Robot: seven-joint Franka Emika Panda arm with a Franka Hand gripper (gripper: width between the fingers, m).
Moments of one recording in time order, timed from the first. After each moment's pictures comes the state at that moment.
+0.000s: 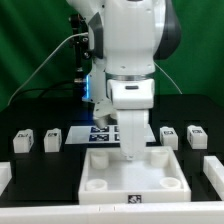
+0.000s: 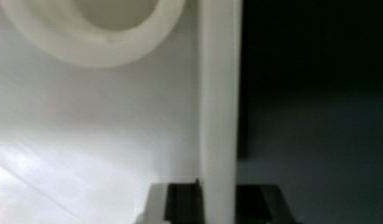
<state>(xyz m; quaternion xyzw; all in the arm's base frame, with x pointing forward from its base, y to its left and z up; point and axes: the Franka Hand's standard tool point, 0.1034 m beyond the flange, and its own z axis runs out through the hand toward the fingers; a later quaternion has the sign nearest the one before) 0.475 0.031 0.014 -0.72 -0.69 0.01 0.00</state>
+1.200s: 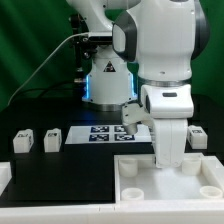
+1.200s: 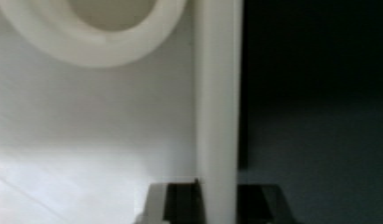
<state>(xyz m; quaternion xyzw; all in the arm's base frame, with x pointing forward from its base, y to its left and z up) 0.497 0.071 0.010 -0.72 -0.70 0.03 0.01</state>
